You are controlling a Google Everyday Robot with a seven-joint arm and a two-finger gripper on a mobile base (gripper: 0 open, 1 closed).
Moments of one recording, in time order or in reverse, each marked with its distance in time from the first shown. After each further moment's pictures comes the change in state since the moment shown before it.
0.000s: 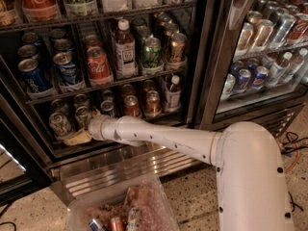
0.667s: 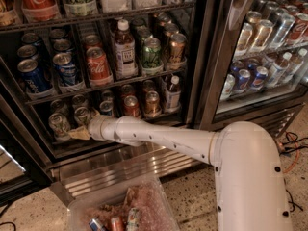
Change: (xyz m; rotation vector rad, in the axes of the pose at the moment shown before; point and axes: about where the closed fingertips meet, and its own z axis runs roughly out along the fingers) arm 0.002 -0.002 0.003 0.006 0.002 0.002
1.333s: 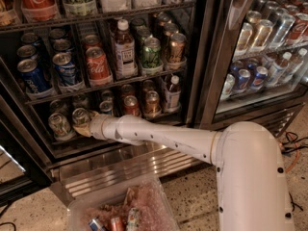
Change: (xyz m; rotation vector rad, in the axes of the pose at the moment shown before) arm -0.003 -0.003 -0.005 0.000 0.000 0.000
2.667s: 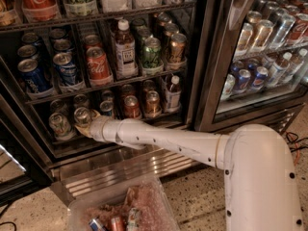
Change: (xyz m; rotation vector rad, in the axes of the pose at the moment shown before) arm -0.007 0.007 -0.012 0.029 -0.023 -0.016
